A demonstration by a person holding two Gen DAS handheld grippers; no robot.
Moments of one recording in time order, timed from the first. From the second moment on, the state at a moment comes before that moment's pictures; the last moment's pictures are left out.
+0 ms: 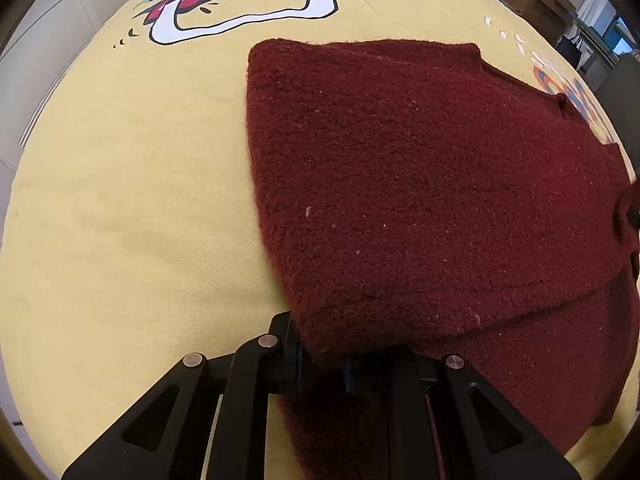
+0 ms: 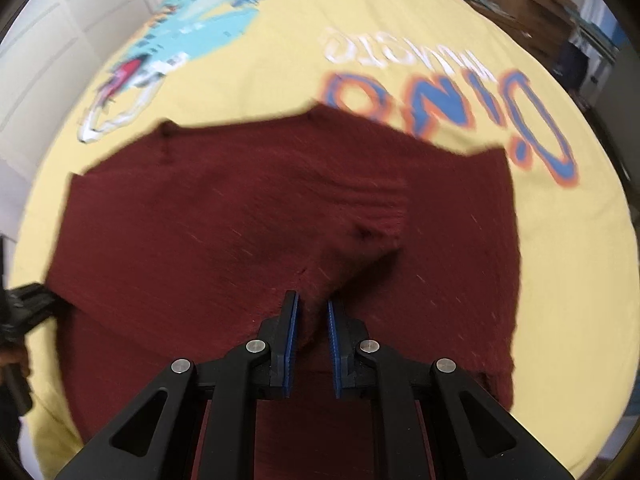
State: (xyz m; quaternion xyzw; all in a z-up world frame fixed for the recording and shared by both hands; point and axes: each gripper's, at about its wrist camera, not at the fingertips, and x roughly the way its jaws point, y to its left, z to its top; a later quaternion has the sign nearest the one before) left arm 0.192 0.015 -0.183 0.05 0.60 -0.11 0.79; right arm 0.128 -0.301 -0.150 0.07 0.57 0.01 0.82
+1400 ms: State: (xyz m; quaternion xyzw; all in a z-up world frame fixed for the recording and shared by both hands) left arm 0.178 0.000 -0.182 0.08 0.59 -0.10 0.80; right arm 0.139 -0.352 -0.177 0.06 0.59 -0.01 0.80
